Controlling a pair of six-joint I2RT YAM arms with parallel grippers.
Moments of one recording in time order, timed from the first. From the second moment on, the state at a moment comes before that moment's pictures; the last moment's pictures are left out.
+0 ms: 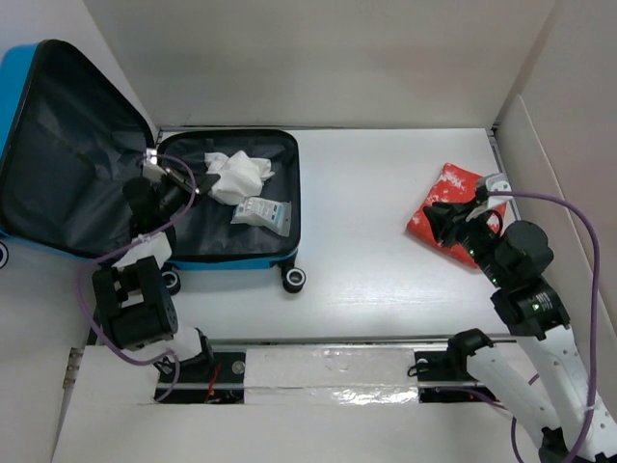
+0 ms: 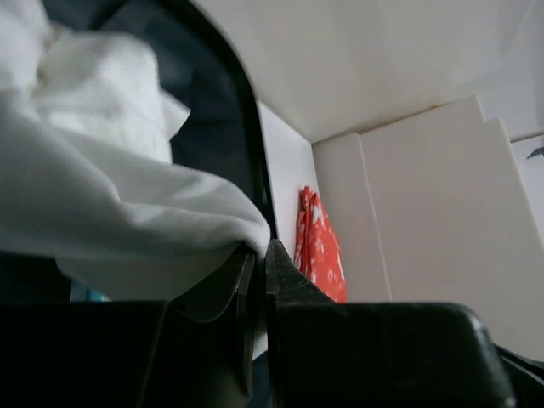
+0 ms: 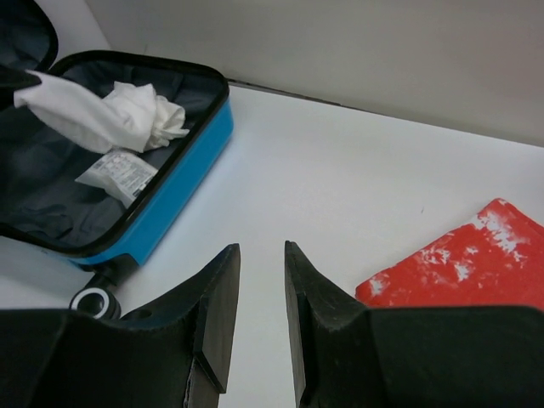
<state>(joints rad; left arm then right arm) 0.28 1.50 0.82 0.60 0.81 -1.04 0.35 0.58 0.88 -0.31 -0.10 0.08</state>
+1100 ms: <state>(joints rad) -0.22 0.95 0.79 0.07 0.25 -0.70 0.16 0.88 0.69 -0.17 0.20 0.25</state>
